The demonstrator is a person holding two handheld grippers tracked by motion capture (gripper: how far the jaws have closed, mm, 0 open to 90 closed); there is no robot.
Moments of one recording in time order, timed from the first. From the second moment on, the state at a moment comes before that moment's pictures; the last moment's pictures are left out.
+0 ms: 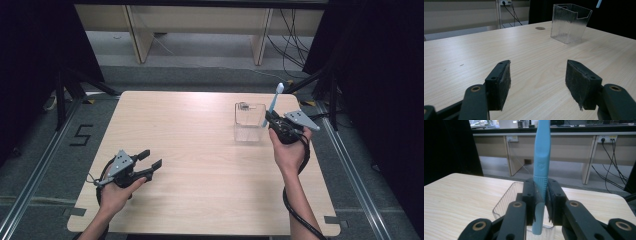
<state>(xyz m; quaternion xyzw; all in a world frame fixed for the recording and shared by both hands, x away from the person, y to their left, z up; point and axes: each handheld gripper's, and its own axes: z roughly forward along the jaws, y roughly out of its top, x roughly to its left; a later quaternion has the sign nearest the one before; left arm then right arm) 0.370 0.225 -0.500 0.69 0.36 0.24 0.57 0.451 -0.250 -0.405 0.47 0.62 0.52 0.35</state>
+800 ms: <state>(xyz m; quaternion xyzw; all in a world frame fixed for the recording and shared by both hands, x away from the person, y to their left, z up) 0.371 0.225 -0.502 0.70 0.37 0.24 0.57 0.473 -0.255 -0.411 0.49 0.62 0.51 0.34</state>
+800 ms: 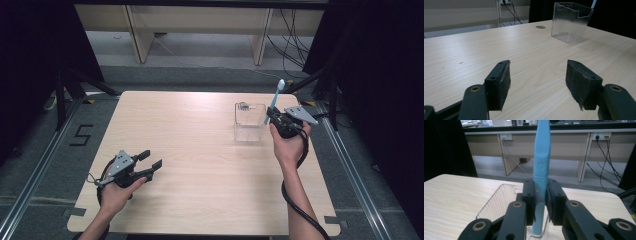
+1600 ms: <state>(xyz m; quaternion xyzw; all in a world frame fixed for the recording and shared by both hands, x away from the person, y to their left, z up) 0.372 0.224 -0.504 0.70 0.37 0.23 0.57 0.477 -0.252 -0.424 0.49 0.62 0.50 0.34</state>
